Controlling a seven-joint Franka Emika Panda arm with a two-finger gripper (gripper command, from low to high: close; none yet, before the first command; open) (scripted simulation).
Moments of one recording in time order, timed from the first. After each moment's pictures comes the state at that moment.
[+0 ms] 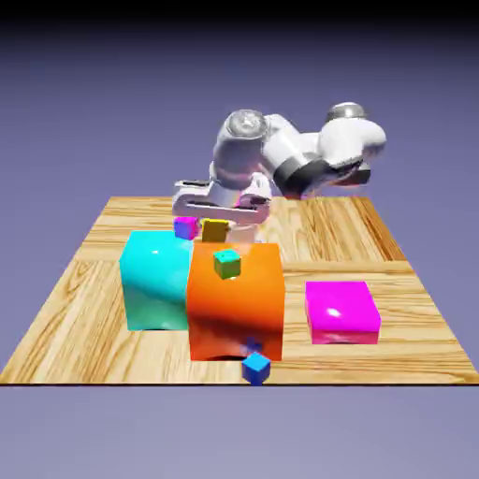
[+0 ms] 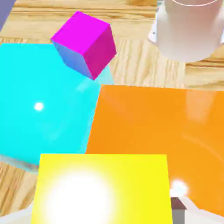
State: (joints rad) arm -1.80 -1.37 1.17 -2.20 0.69 1.27 2.87
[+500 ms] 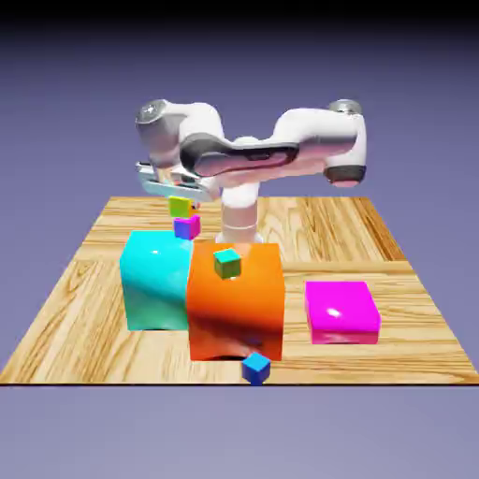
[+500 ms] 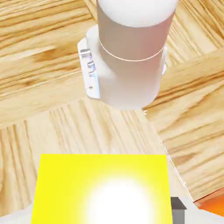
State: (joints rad) arm -1.86 -1.39 1.10 -2.58 0.70 1.24 2.89
